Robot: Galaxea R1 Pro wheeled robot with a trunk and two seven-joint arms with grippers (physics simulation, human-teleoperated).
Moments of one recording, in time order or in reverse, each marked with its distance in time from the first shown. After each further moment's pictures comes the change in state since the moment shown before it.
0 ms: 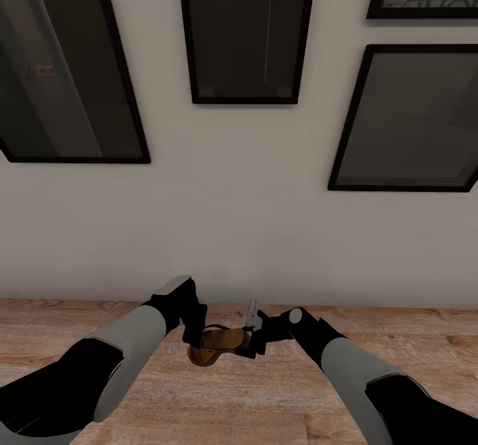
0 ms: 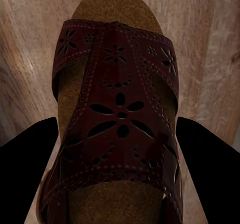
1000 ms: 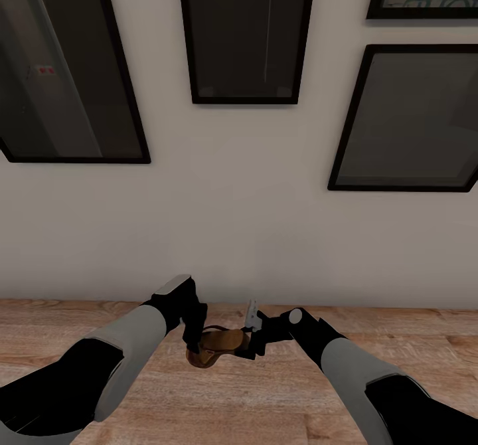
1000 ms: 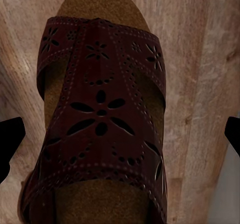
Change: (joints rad) left arm -0.001 -0.002 0.018 -0.002 -0.019 0.005 -0.012; right arm 0.001 0.000 0.004 0.001 -0.004 -0.009 0.010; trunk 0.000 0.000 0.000
